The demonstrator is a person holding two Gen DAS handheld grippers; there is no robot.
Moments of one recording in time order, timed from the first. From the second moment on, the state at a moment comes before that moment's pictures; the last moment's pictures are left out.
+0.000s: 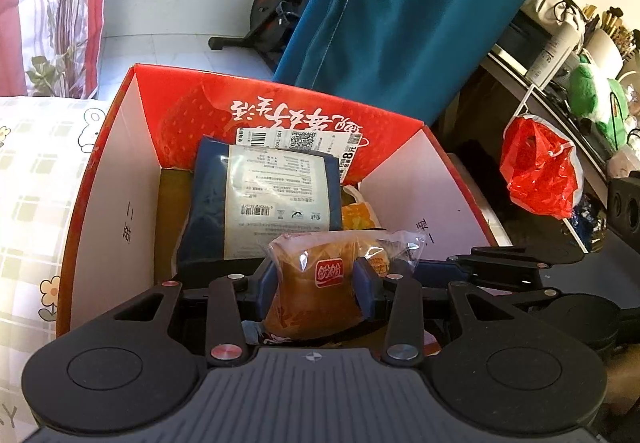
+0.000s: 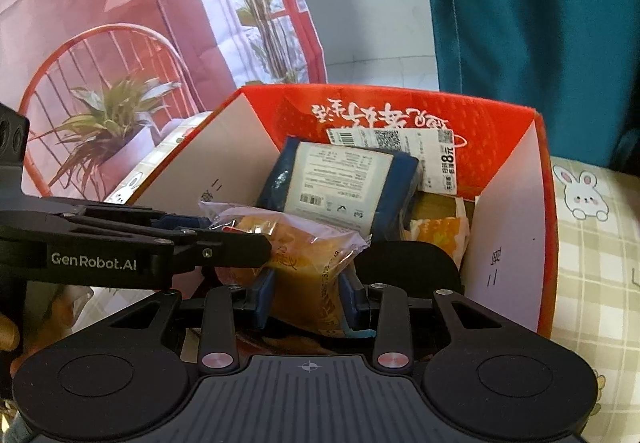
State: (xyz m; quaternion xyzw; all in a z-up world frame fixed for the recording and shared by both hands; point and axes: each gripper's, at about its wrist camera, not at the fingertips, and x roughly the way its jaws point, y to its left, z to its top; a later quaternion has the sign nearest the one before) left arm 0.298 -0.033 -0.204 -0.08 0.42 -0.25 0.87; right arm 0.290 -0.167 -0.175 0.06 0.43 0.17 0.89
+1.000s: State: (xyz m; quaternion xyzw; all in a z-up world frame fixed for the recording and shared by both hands) left arm 0.271 -0.032 -0.163 0.00 0.33 -0.19 0.93; right arm 0.276 -0.164 -0.153 -0.03 0.37 0.09 0.92
